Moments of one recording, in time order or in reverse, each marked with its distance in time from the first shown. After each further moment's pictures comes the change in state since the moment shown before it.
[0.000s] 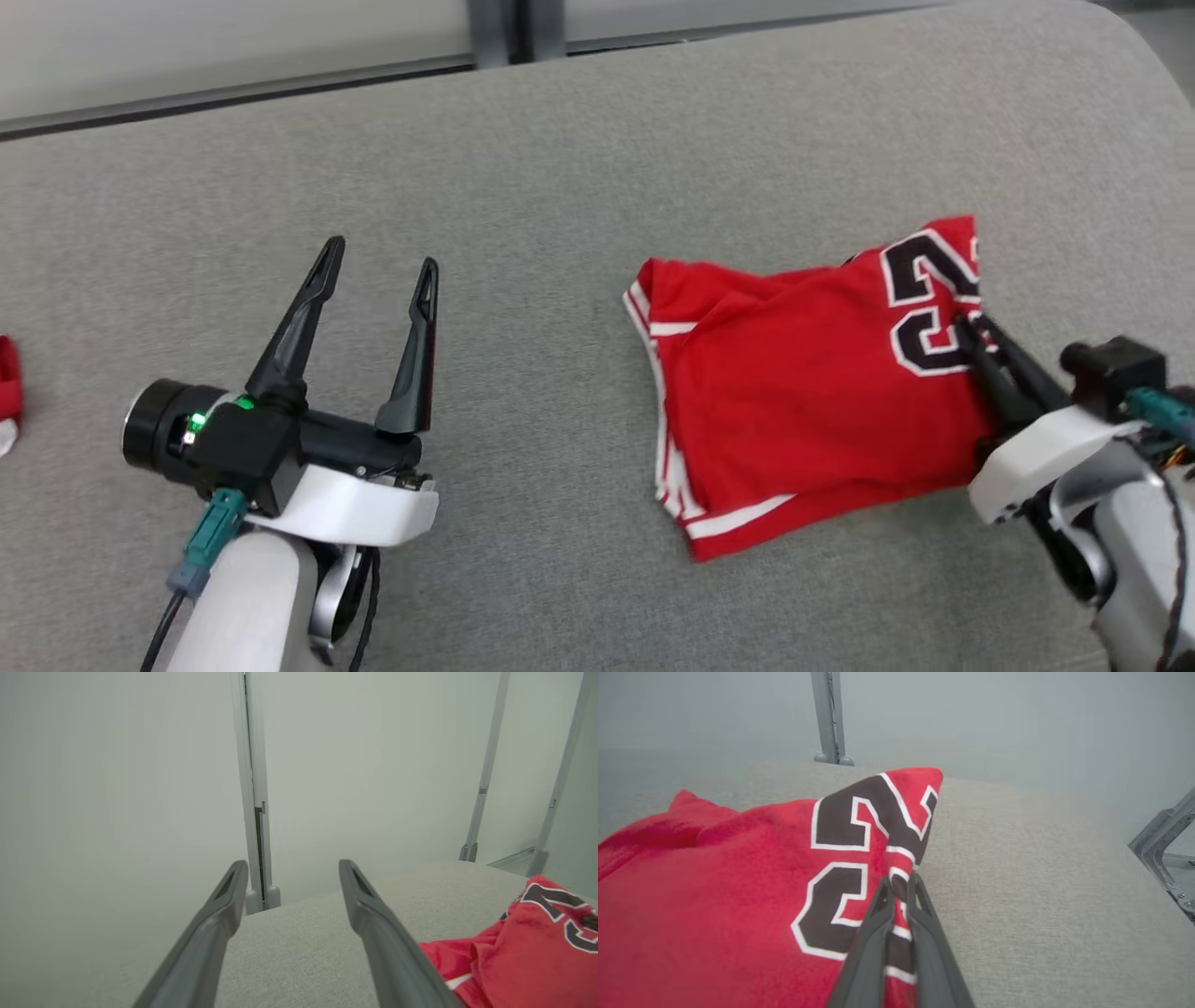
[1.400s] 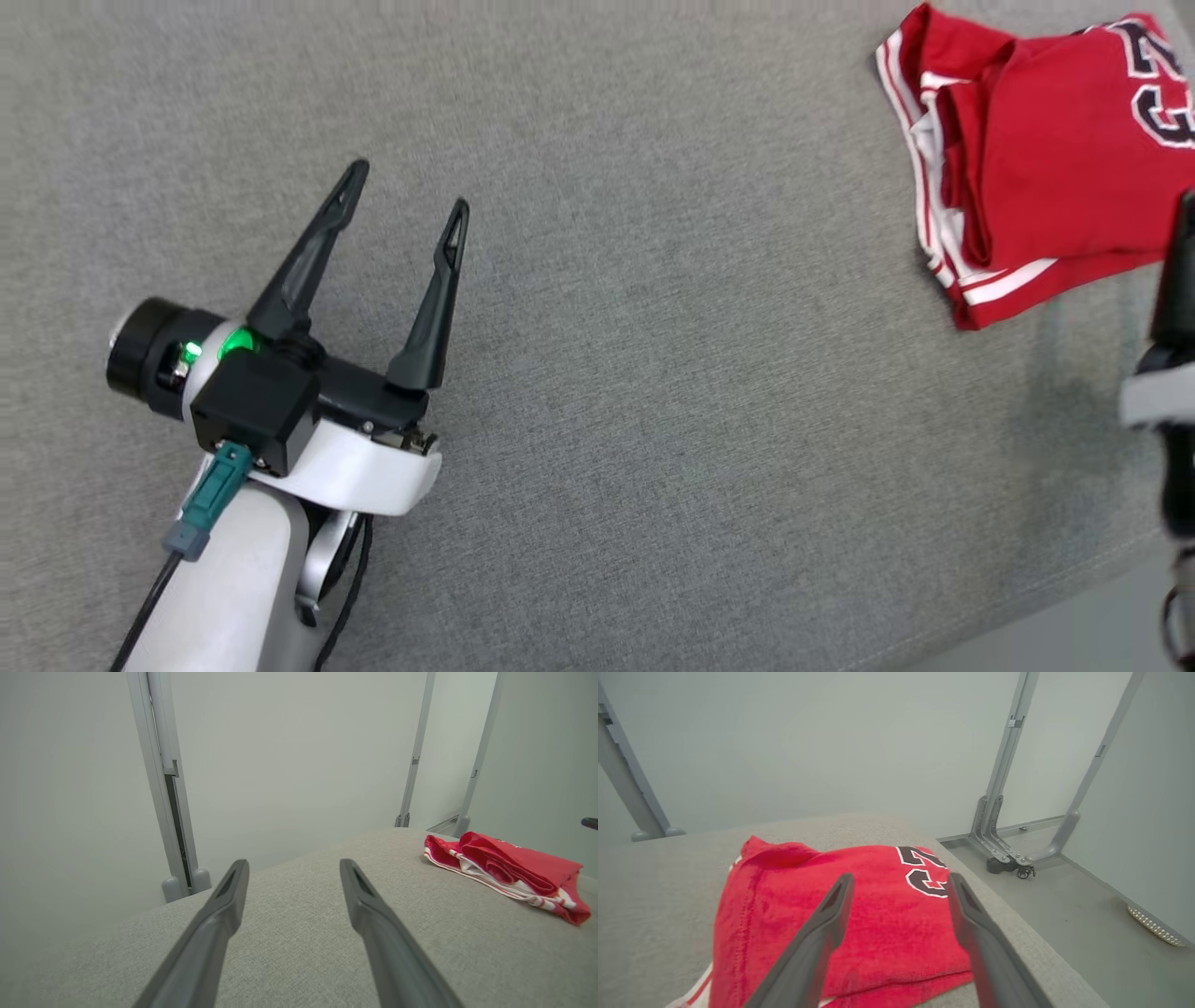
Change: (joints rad) left arm -0.116 0.087 -0.087 -0.086 0.006 -0.014 0.072; right arm -0.069 0.045 -0.422 0.006 0.021 0.000 -0.154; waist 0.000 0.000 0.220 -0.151
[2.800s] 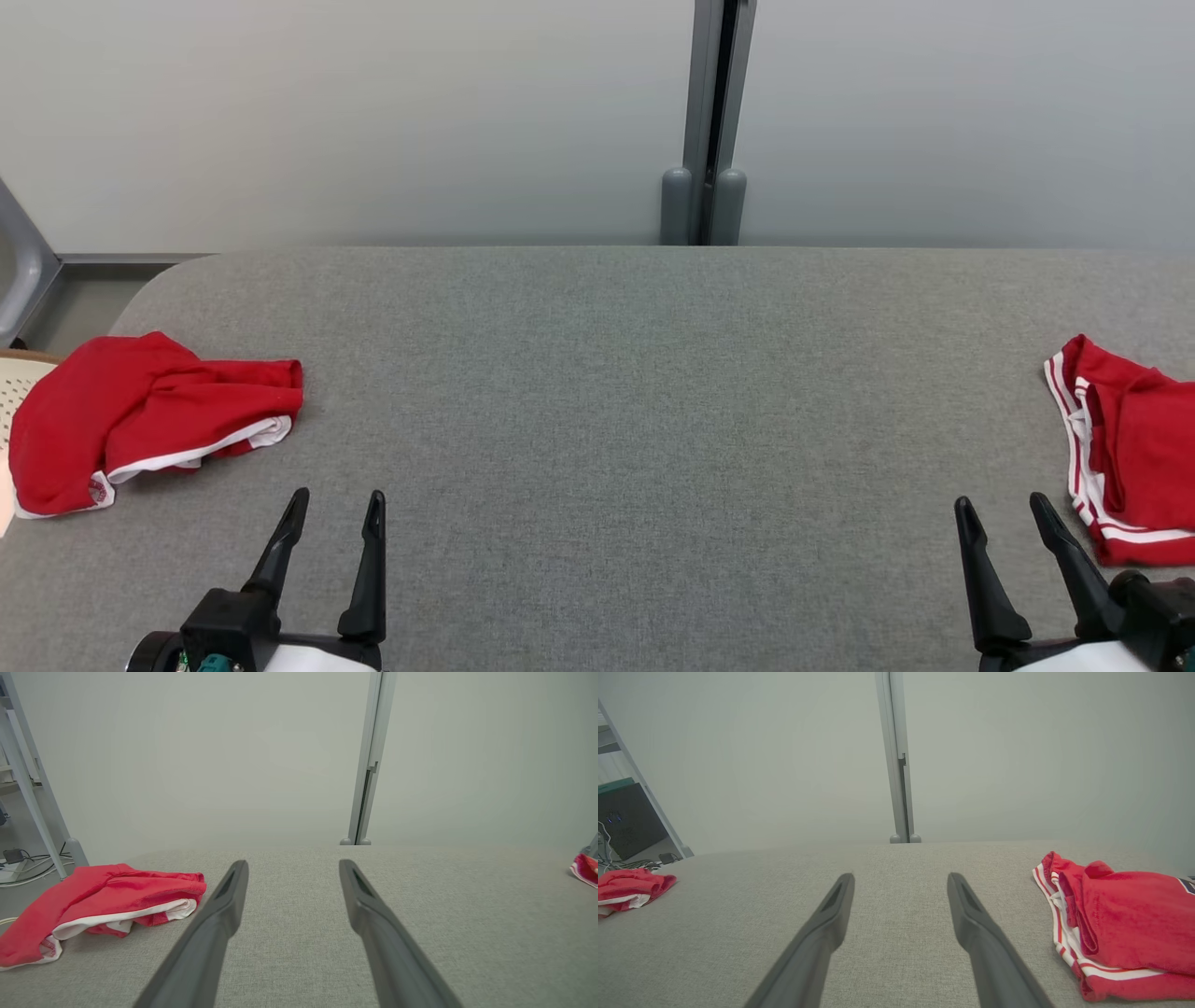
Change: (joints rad) left arm 0.419 -0.044 0.101 0.212 -0.149 0.083 -0.078; right arm 0.635 0.213 0.104 -0.541 -0.148 0.000 0.244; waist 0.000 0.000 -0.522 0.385
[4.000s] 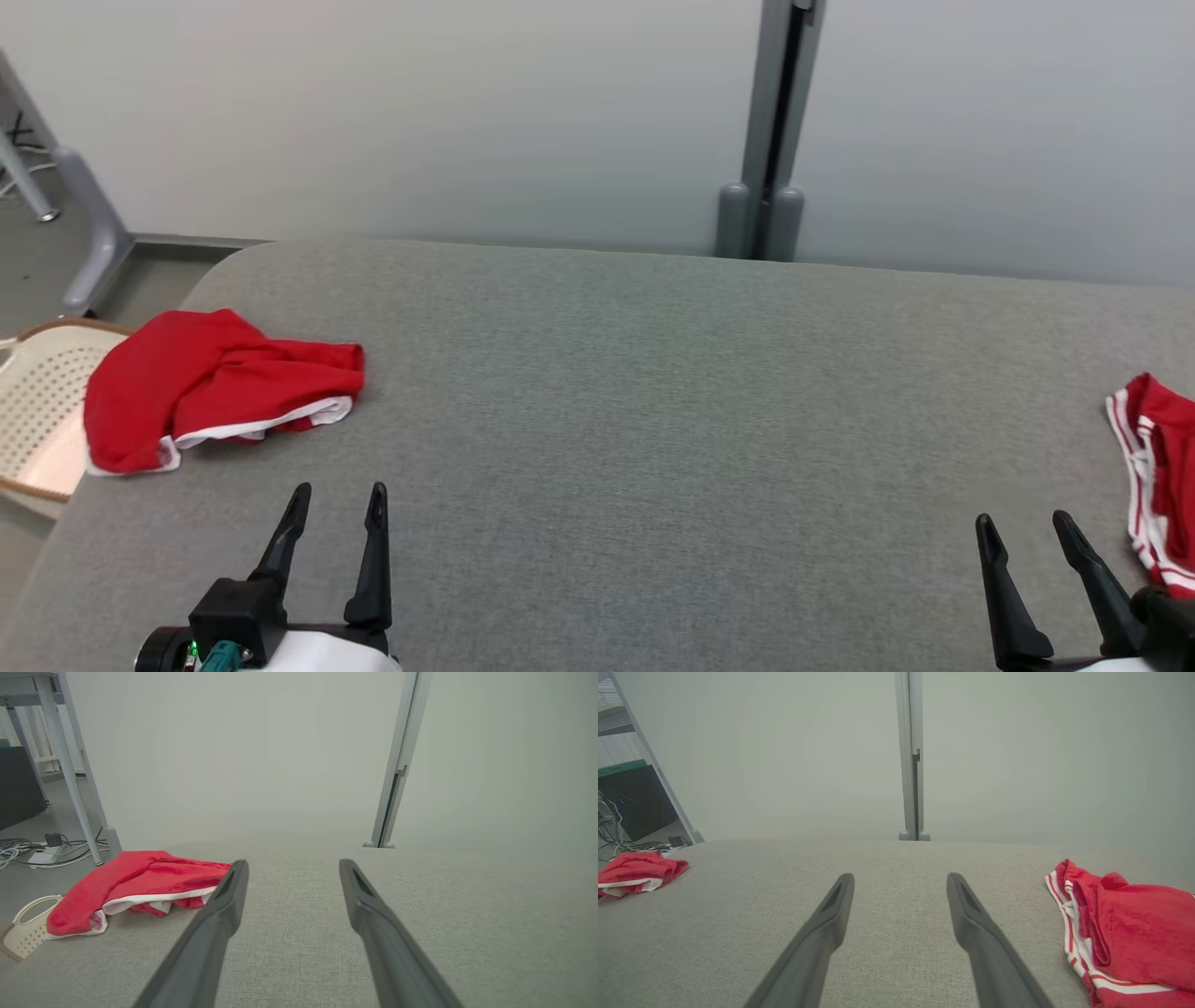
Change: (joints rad) left arm -0.022 -0.012 -0.016 0.038 -0.016 0.036 0.000; right arm 0.056 0.000 -0.033 -0.066 -0.023 0.000 0.053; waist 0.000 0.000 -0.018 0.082
